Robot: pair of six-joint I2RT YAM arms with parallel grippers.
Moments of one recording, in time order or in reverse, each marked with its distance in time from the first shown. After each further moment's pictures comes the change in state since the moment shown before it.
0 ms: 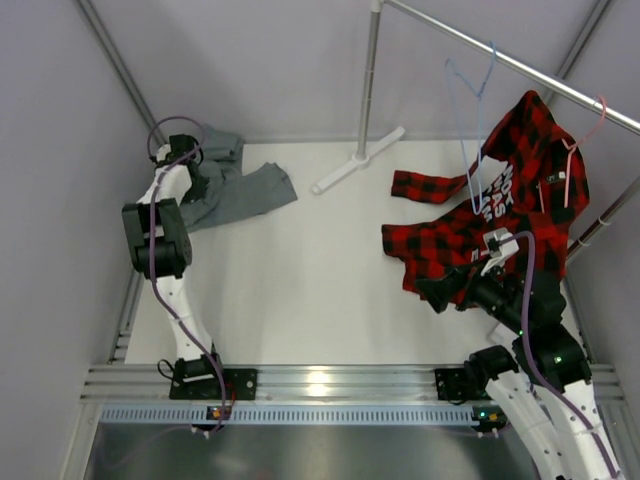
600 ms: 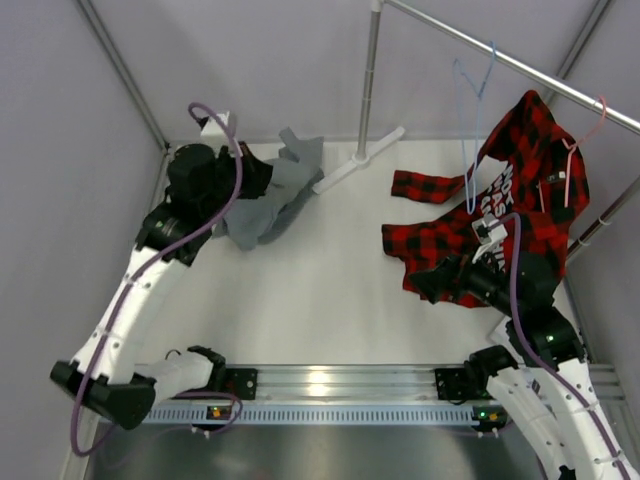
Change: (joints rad) left arm -0.566 -1.002 -0.387 0.101 0.297 0.243; right arm 0.000 0.125 0.011 0.076 -0.056 -0.009
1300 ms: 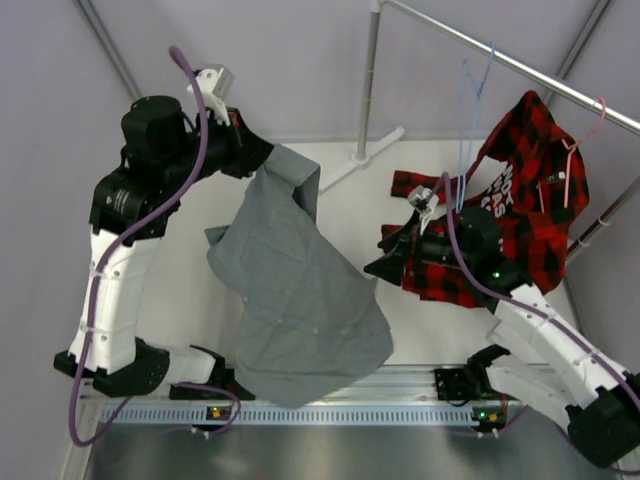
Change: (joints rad) left arm 0.013 0.136 0.653 -0.472 0.290 0.150; right arm 0.144 0.475 0.056 0.459 -0.328 -0.048
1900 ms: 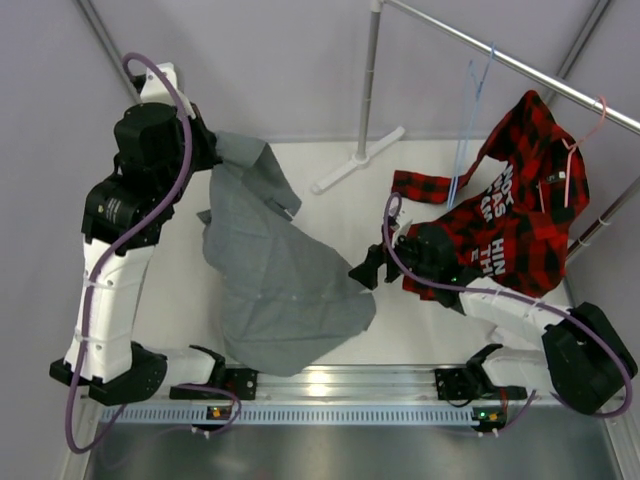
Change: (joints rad) left arm 0.003 -0.015 0.004 -0.049 -0.613 -0.030; right arm 0.158 0.314 -0.192 0.361 0.355 -0.020
